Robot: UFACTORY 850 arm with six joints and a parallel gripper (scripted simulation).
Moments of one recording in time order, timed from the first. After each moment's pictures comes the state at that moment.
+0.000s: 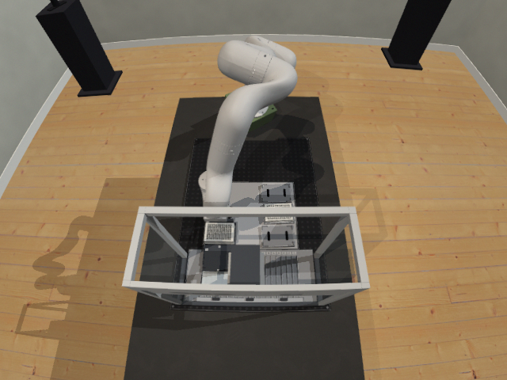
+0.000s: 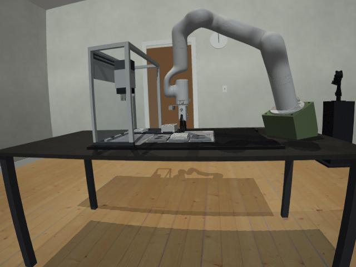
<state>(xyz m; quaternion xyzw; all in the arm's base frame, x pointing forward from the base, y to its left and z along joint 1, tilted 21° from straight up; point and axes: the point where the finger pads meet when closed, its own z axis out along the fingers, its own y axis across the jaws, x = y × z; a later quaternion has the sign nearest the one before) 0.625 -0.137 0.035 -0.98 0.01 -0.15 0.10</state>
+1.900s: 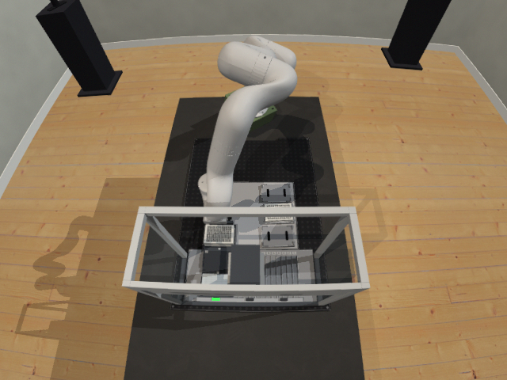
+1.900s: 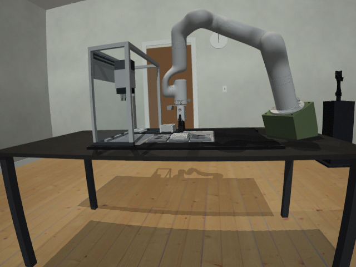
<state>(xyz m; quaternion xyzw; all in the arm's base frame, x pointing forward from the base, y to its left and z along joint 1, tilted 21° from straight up) 0.634 -0.137 0.038 -0.98 0.01 -0.15 0.10</state>
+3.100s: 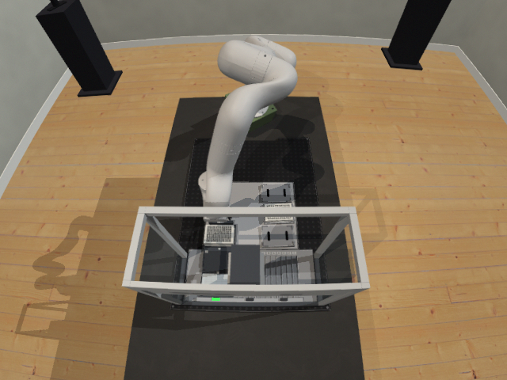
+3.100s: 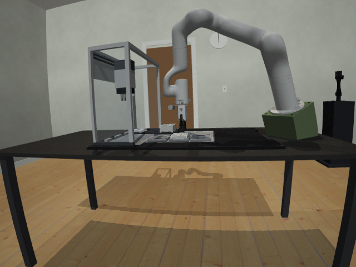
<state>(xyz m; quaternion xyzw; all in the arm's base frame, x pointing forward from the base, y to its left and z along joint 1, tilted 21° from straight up) 0.626 -0.137 0.037 -0.98 0.01 -0.15 0.10</state>
